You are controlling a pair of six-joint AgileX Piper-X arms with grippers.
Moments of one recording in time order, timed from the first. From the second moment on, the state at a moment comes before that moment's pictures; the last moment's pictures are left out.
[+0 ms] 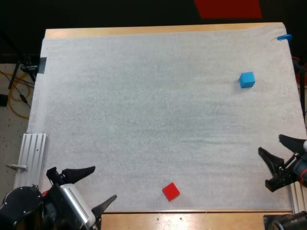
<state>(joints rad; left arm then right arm) -0.38 0.31 -0.98 1.34 0.41 -1.47 0.31 0.48 -0.97 1.13 -0.25 -1.97</state>
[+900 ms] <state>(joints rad) -0.42 0.34 -1.07 1.49 0.41 -1.44 0.86 0.83 -1.05 1.16 -0.23 -2.09</state>
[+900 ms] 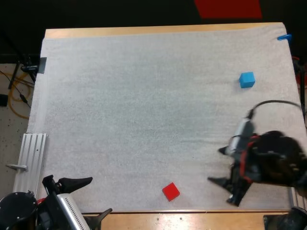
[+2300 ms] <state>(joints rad) -0.42 0.34 -1.07 1.49 0.41 -1.44 1.21 1.55 -1.05 0.94 0.00 -1.29</state>
